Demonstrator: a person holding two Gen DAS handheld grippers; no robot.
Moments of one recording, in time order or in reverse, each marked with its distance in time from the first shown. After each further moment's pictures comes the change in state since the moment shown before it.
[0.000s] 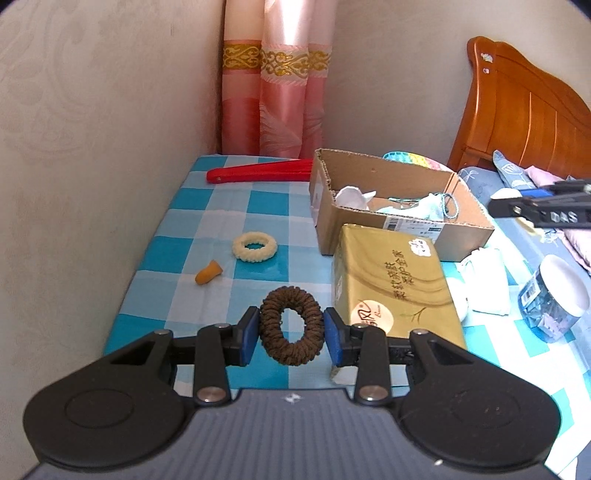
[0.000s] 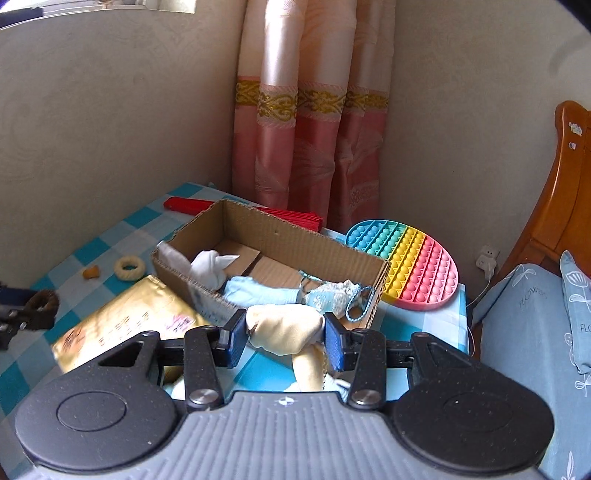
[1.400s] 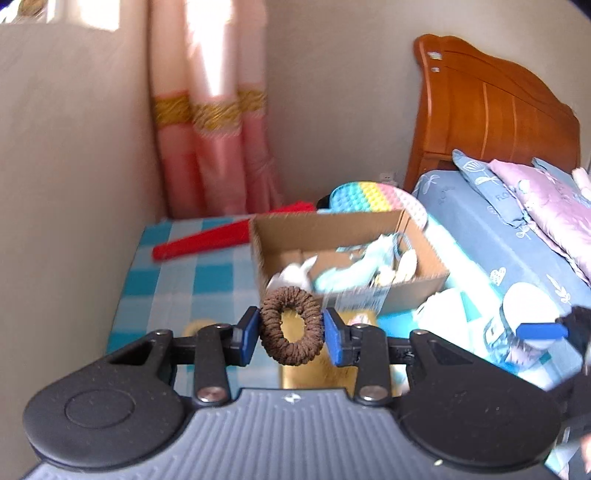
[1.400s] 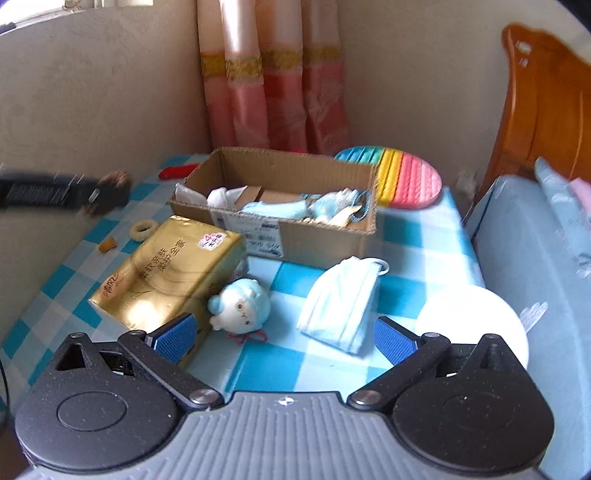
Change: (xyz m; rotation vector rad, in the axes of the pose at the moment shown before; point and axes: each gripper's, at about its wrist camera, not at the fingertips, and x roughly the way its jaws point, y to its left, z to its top) left arm -0.002 -0.044 0.062 0.142 -0.050 -0.079; right arm -0.047 0.044 -0.075 0.207 0.056 -0.073
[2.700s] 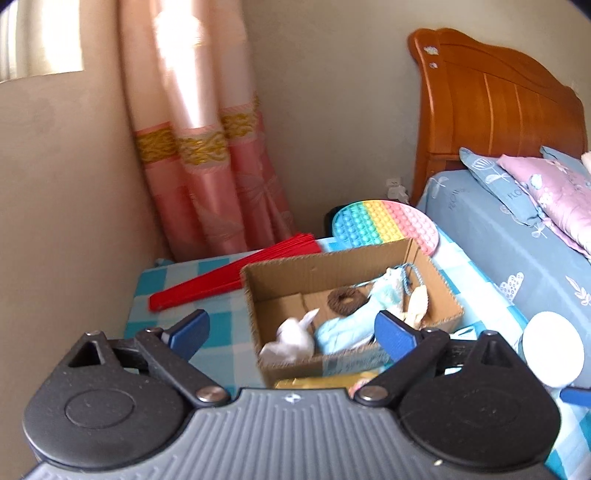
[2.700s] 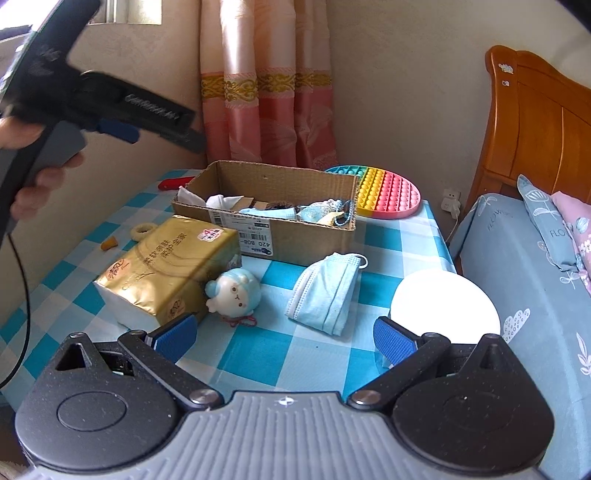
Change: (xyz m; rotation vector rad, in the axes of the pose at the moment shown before) left arm 0.036 -0.030 0.059 0.102 -0.019 0.040; right arm -0.027 -0.002 -0.029 -0.007 -0.069 -0.013
